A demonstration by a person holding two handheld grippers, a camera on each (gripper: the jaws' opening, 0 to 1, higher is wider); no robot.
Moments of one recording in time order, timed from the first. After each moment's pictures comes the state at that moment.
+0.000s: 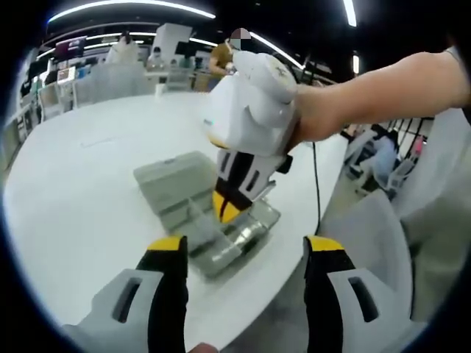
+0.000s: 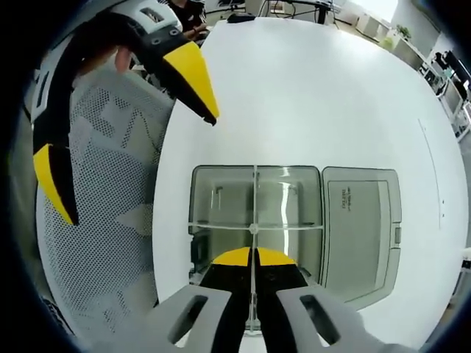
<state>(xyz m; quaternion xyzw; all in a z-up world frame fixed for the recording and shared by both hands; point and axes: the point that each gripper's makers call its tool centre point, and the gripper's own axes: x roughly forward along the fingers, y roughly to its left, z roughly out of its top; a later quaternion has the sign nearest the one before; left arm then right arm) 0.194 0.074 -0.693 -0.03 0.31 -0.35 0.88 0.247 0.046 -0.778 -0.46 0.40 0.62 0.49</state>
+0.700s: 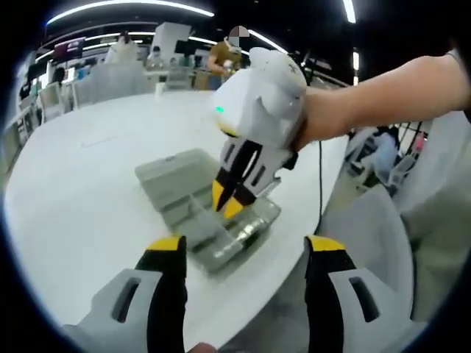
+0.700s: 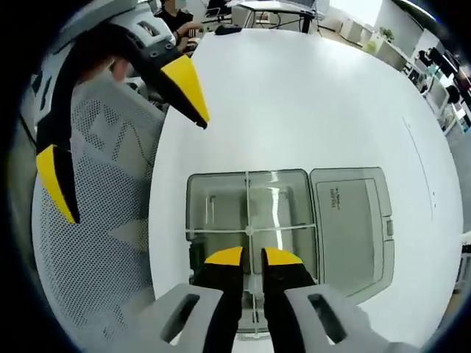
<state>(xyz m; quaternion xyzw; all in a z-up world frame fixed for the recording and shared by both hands) 0.191 0.079 -0.695 -0.02 0.31 -0.35 0.88 0.253 0.048 -0.768 -0.42 0.38 0.61 0.56</state>
